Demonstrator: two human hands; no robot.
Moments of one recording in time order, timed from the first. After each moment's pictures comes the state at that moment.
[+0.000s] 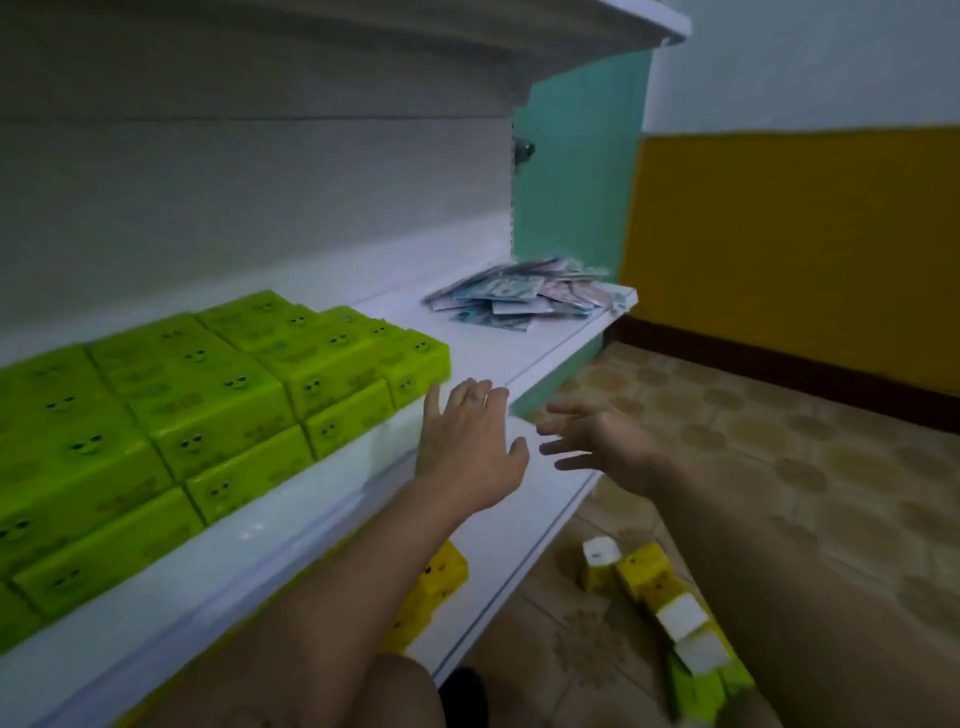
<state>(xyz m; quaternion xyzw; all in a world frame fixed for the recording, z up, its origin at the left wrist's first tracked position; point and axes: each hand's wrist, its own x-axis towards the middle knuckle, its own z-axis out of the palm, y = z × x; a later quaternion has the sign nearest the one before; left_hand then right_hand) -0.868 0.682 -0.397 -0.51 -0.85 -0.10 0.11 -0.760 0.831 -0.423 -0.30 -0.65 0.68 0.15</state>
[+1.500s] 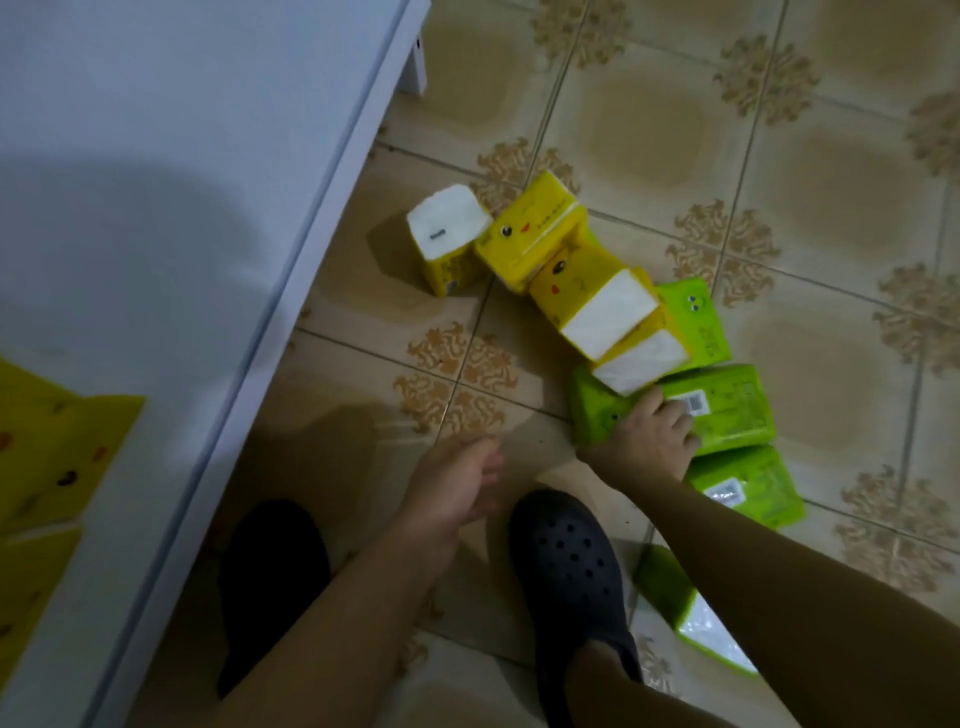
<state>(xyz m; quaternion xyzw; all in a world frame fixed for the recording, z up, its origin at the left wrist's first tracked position) -0.794 0.869 -0.942 -0.03 -0.70 -0.27 -0.66 -0.618 0.959 -1.017 -0.75 -0.61 0.16 -0.19</state>
